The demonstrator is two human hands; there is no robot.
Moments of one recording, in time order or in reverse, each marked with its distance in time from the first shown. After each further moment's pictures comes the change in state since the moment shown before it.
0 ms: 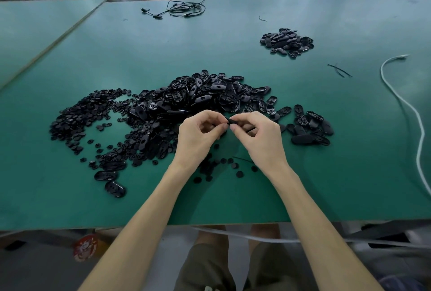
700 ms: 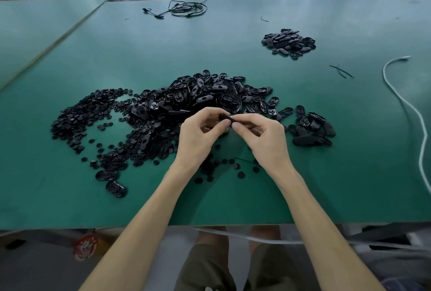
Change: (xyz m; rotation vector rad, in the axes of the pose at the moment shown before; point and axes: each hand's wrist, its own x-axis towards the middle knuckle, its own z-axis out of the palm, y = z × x) left_hand -0.002 0.006 -0.001 -0.030 0.012 0.017; right_hand 0.001 0.002 -0.003 0.162 -0.014 0.033
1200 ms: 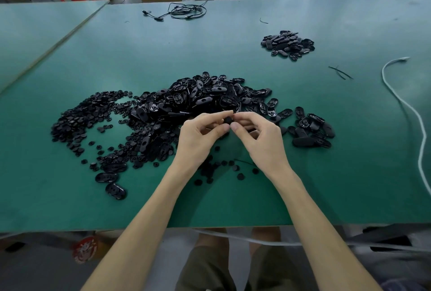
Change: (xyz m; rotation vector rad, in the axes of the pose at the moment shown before) left_hand 0.002 0.001 -0.002 -0.014 -0.036 -0.002; right_hand 0.000 0.000 0.003 -0.037 -0.001 -0.005
